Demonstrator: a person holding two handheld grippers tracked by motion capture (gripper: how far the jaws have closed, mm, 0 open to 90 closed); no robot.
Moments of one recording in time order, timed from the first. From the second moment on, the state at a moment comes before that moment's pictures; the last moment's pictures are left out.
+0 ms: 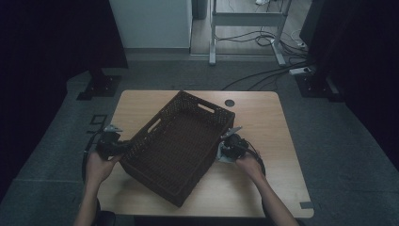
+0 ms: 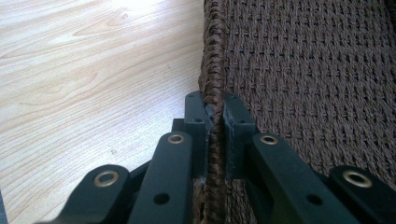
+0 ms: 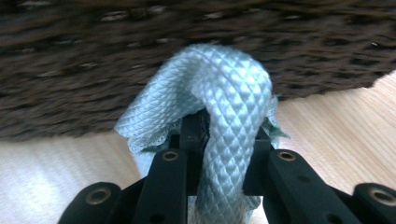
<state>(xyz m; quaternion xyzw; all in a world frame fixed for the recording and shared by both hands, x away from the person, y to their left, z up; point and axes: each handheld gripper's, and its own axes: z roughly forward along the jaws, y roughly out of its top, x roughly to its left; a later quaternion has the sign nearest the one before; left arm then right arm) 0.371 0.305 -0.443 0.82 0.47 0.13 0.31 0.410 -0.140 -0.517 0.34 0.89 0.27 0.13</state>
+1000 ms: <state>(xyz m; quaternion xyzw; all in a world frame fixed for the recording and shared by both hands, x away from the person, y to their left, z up) 0.368 0.303 -0.443 0.81 0.48 0.14 0.30 0.355 -0.110 -0.516 0.29 0.91 0.29 0.11</state>
